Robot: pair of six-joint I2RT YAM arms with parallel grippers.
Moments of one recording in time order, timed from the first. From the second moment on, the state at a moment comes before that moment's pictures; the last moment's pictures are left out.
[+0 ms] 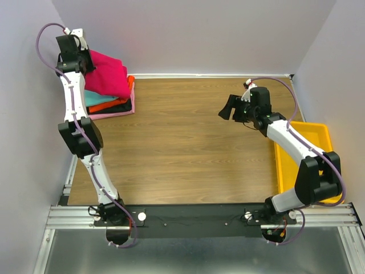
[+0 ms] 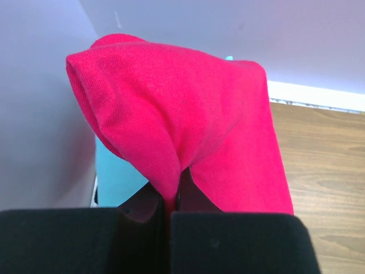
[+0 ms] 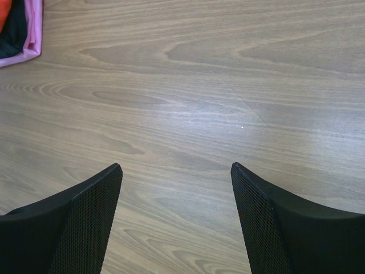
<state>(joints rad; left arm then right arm) 0.28 2.20 2.37 -0.65 0.18 0.00 0.25 1.48 1.06 -0.17 -0.23 0.38</state>
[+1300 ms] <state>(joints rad) 0.05 1.30 1.30 -0.03 -0.14 -0.26 0.25 1.37 1.01 -0.15 -0.14 0.40</state>
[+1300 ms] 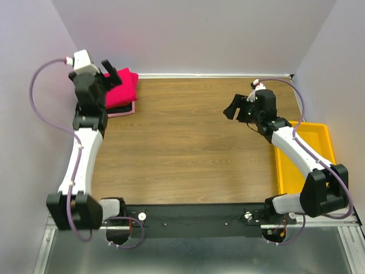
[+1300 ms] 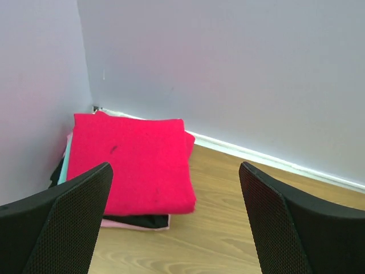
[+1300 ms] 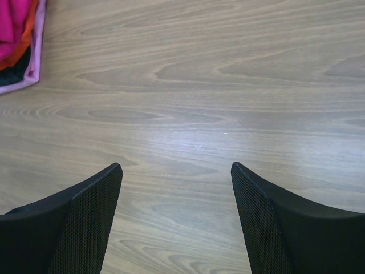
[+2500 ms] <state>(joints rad) -0.13 0.84 0.57 0.31 -0.19 -0.24 0.25 1.24 0.89 -0.05 0.13 0.39</state>
